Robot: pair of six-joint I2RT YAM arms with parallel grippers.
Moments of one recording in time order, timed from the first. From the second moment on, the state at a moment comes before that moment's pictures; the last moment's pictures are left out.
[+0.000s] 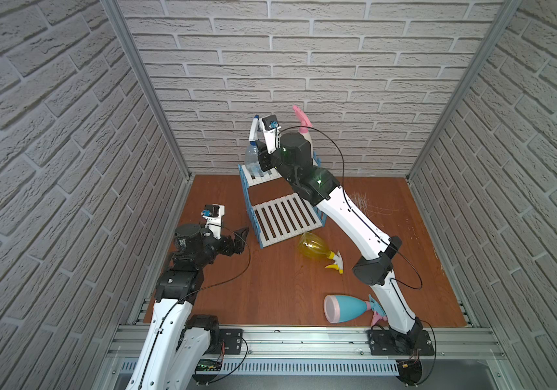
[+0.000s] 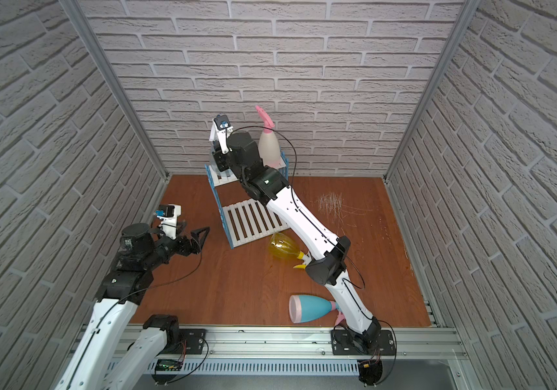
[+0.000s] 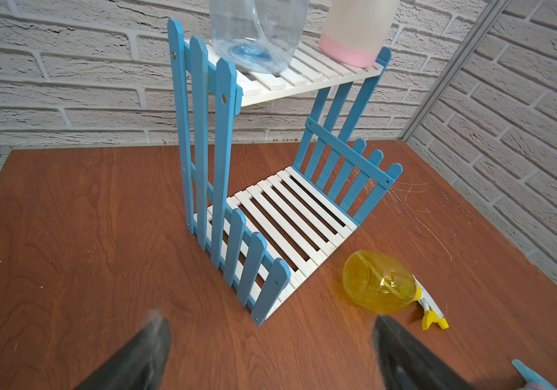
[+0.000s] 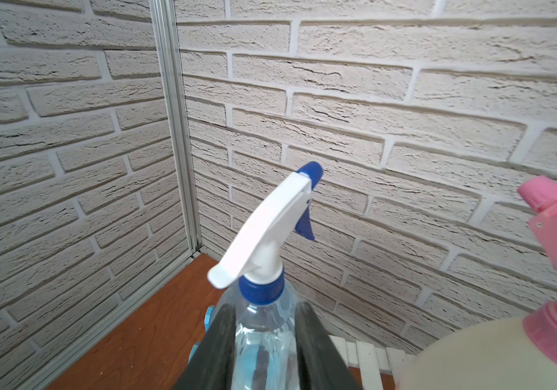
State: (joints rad) left arm -0.03 0.68 0.75 -0.45 0.37 -0.07; right arm 0.87 2.29 2.73 -0.48 0.31 -0.03
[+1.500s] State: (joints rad) left arm -0.48 1.00 0.98 -0.53 0.23 0.16; right arm 0.80 1.38 1.57 -0.41 0.15 0.09
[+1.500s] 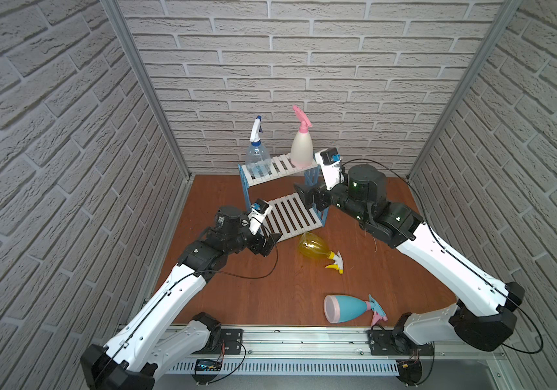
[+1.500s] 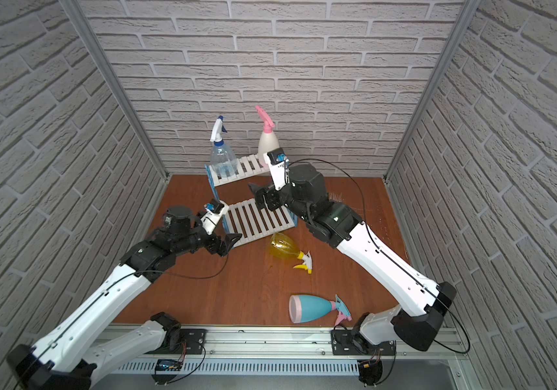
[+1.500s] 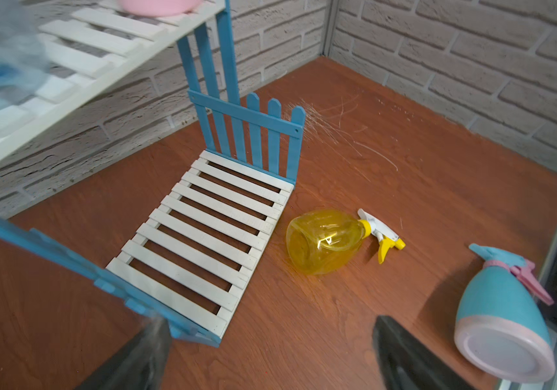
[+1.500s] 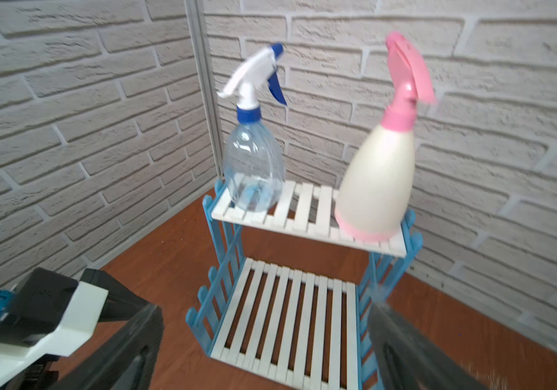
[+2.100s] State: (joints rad) left arm -0.79 1.70 1.37 -0.62 0.02 0.56; right arm 0.25 0.94 0.82 -0.35 0.00 0.46
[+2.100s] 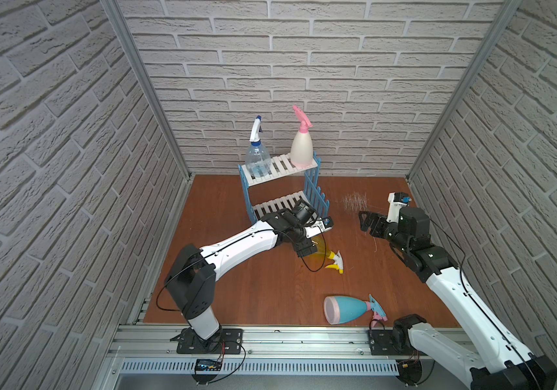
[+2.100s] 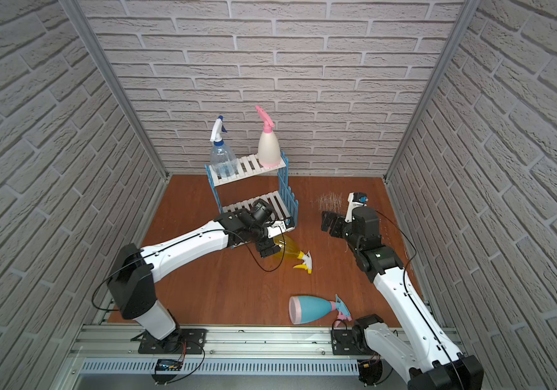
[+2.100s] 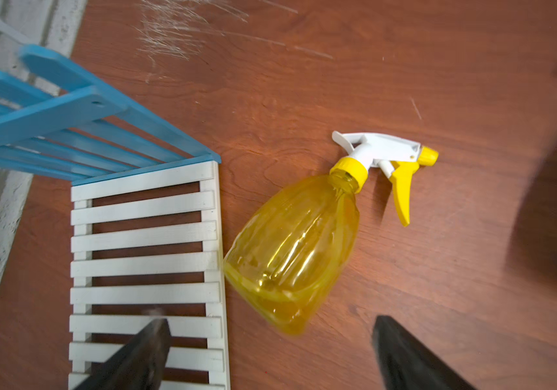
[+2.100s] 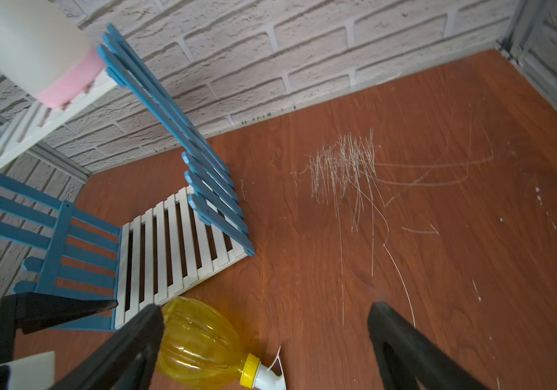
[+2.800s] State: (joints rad) left arm -0.81 1.95 1.47 -0.60 0.06 0.70; right arm 0.05 0.95 0.74 -0.29 -0.20 0.58
